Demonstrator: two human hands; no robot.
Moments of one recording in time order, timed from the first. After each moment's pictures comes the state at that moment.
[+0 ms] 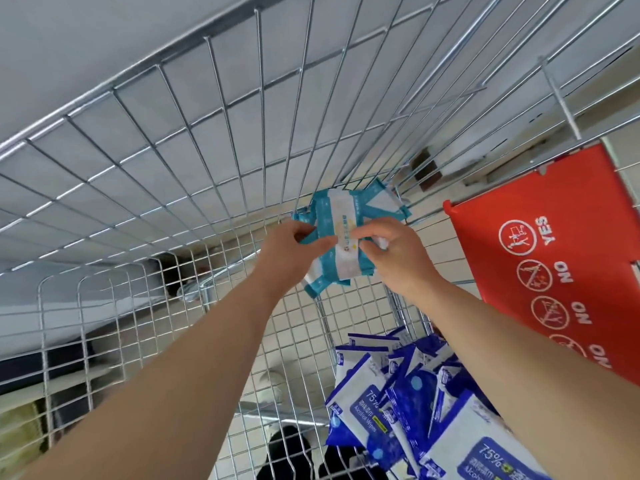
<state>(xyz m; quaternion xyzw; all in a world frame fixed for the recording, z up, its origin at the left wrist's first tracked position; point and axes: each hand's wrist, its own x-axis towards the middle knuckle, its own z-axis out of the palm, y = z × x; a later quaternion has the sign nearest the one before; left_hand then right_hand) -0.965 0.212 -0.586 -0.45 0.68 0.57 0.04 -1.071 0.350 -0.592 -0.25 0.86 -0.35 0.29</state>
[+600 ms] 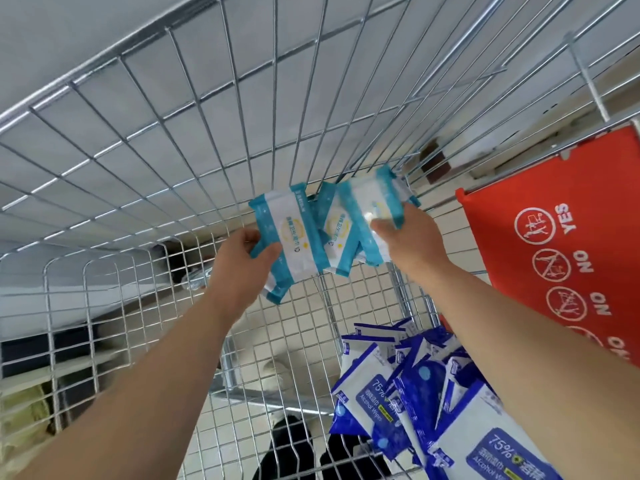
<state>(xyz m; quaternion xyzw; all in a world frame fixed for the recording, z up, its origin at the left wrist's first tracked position) -0.899 0.192 -0.597 -0.52 0.64 0.56 -0.02 -1.079 0.346 -0.604 -0.17 0.92 -0.25 0.27</state>
